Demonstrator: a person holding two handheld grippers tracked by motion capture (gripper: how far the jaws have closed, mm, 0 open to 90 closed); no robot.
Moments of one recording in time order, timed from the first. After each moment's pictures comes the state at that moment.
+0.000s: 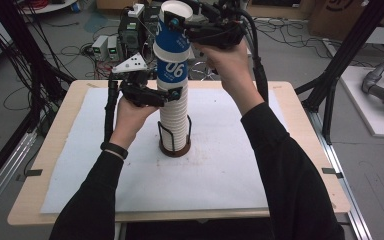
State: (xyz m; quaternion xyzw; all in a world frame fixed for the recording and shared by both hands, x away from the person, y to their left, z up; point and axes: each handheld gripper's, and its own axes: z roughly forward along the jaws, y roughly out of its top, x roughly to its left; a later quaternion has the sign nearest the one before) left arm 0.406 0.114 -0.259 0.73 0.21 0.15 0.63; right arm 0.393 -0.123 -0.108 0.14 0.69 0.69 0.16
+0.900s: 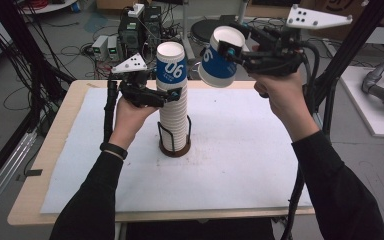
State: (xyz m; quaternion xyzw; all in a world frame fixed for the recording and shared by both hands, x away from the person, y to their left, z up) left arm 0.405 0.115 -0.258 0.74 0.21 0.16 0.62; right arm 0.349 -0.218 -0.133 0.13 0.70 0.68 0.16
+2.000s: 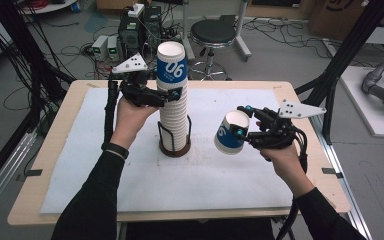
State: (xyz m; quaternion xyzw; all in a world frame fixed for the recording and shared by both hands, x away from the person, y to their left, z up) left arm 0.405 0.114 -0.259 0.74 0.21 0.16 0.62; right arm 0.318 -0.263 -0.297 0.19 0.73 0.65 0.11
